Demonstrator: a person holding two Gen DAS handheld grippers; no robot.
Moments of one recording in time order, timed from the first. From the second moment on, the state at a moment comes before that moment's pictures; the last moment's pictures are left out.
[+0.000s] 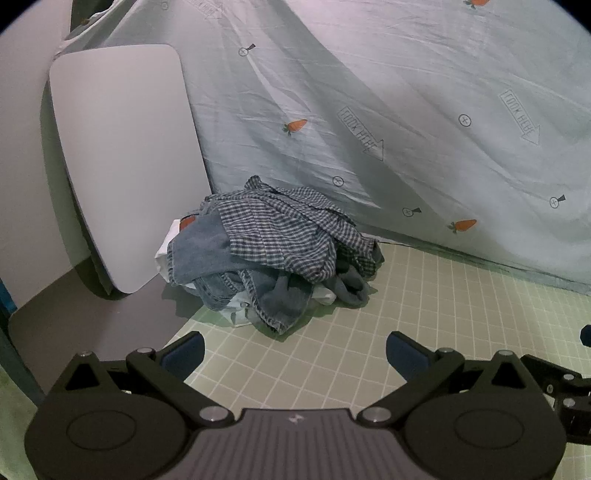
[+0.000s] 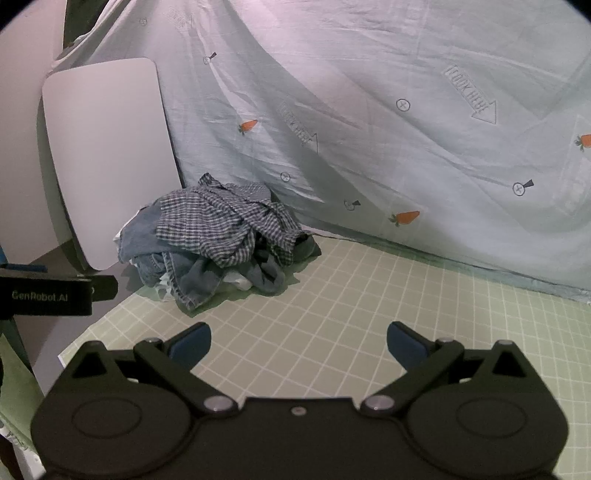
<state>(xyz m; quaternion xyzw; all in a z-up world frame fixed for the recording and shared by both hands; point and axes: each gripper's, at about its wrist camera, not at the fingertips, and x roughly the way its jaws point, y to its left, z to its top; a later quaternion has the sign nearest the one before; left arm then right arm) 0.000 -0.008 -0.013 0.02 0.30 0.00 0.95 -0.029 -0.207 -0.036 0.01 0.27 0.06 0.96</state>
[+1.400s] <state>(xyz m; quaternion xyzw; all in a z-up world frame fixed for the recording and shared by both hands) 0.055 -0.008 -0.011 0.00 0.33 -0.01 0.95 0.017 -0.214 -0.037 0.00 0.29 0.04 0.96</state>
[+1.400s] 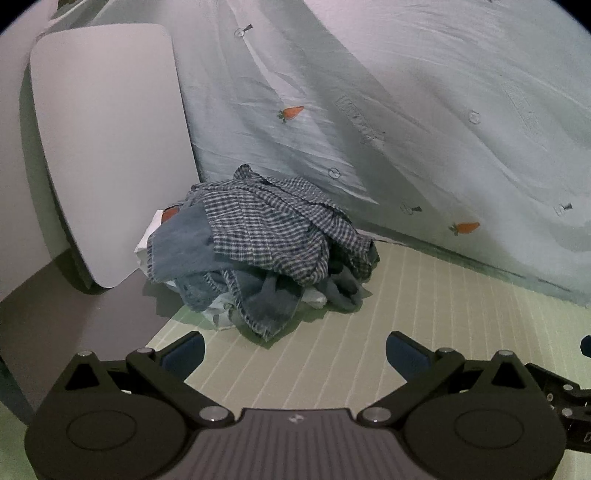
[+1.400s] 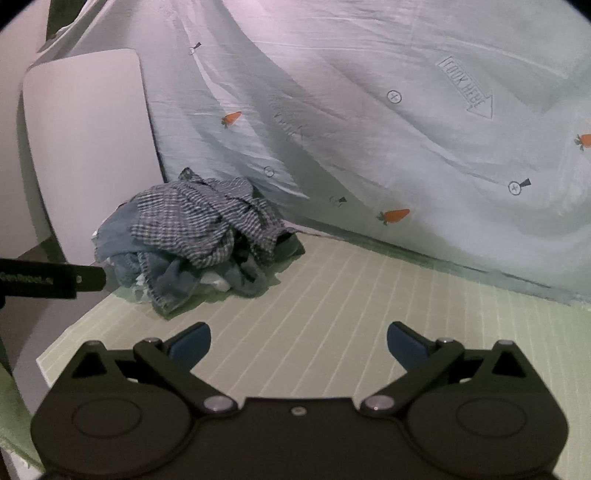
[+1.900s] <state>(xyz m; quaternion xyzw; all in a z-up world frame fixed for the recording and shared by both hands) 0.226 0.028 -0.027 -0.04 0.35 0.04 0.94 0.187 -0.215 -0.047 -0.05 0.27 0.07 0.96</state>
